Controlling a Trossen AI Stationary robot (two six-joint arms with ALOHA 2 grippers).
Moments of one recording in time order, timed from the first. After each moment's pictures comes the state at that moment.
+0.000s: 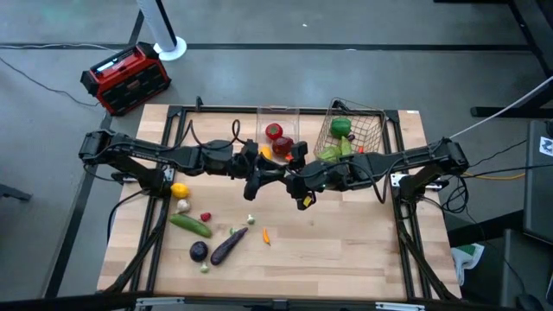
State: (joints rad) left arm -0.02 1.34 0.90 0.30 -0.03 -0.46; right arm 0.22 1.61 1.54 -0.53 0.43 -0.48
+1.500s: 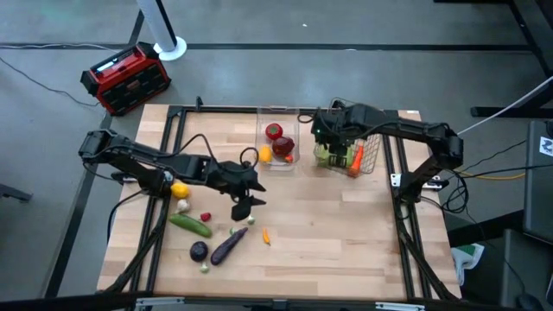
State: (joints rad) left arm -0.13 1.35 0.90 -0.18 -0.03 -0.31; right arm -0.26 1.61 1.54 -1.36 0.24 -0.11
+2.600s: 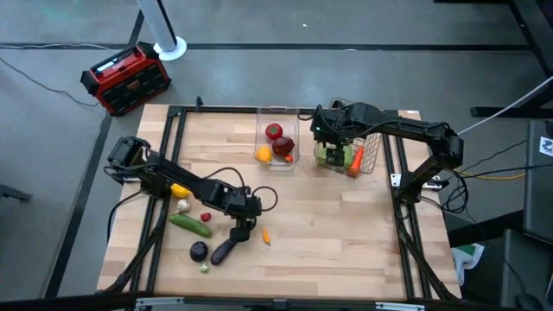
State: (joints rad) left arm -0.27 1.67 0.90 -0.32 -0.05 -0.34; right arm -0.28 1.61 1.54 -1.33 0.23 -0.11
